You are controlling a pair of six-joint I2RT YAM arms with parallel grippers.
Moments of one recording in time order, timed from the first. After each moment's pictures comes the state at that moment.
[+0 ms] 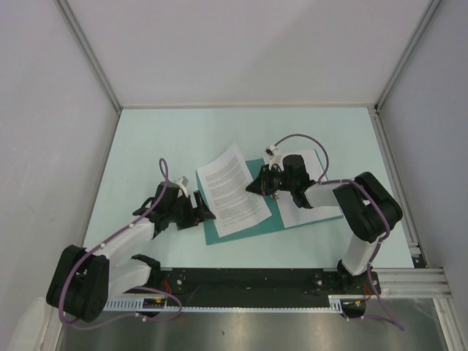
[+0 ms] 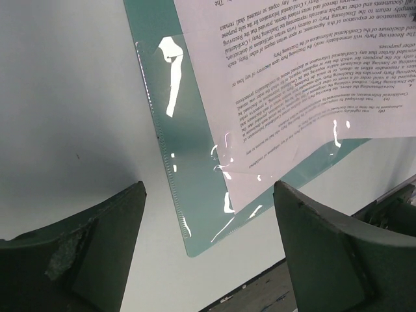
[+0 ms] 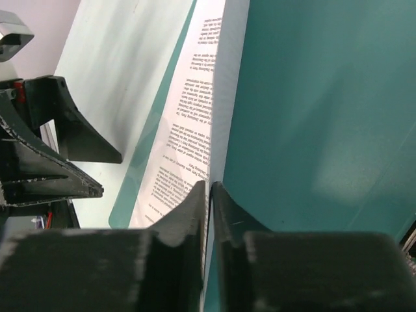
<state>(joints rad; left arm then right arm) -0.35 1.09 0.39 -0.19 0.32 -0.67 0.52 1.77 0.75 0.59 -0.58 0.52</state>
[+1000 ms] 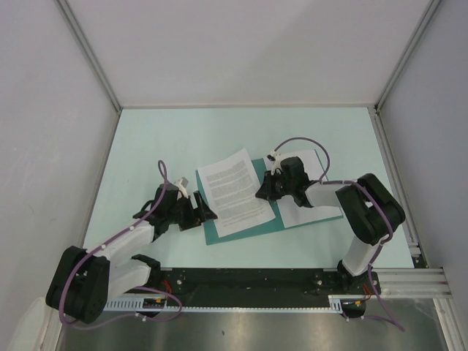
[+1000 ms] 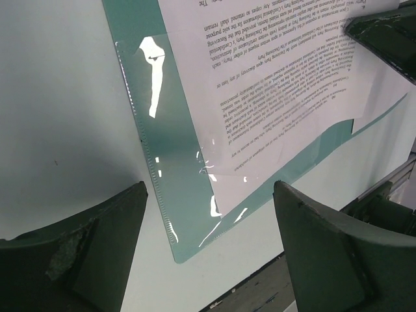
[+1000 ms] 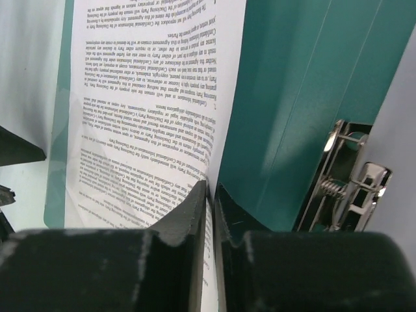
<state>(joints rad) -0.35 1.07 0.35 -0.11 0.35 -0.71 0.53 1.74 0.76 0.31 -0.40 0.41</state>
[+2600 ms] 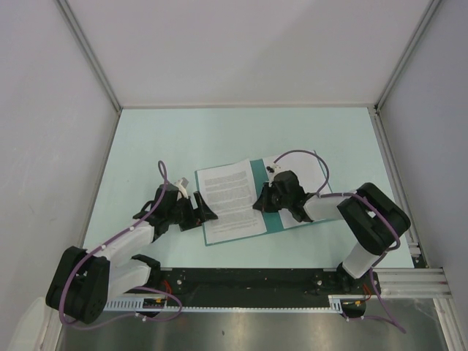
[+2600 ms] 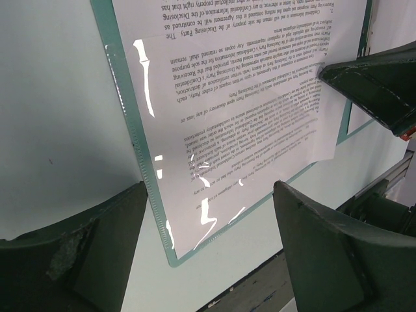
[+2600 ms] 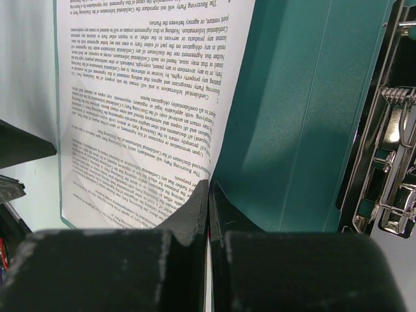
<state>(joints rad) -0.35 1.07 0.34 -0.09 0.37 -0.72 0.66 1.66 0.64 0.34 -0.24 0.61</state>
